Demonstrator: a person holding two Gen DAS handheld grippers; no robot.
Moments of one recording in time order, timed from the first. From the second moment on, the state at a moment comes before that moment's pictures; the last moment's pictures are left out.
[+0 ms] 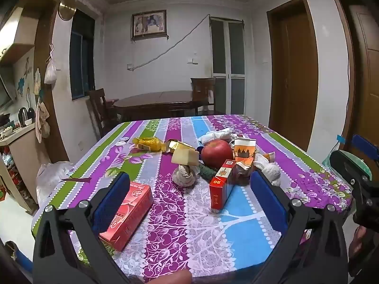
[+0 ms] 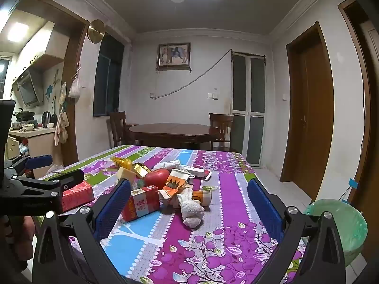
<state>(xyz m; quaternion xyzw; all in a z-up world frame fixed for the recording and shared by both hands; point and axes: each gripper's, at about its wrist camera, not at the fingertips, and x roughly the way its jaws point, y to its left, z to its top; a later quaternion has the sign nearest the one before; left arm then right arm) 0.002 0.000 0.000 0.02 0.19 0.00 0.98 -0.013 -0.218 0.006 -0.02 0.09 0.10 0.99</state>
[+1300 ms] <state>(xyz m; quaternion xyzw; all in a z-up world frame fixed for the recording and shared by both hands) 0.007 -0.008 -0.004 0.05 0.19 0.01 0.98 -0.013 -0.217 0.009 -0.03 0.10 0.11 0.99</state>
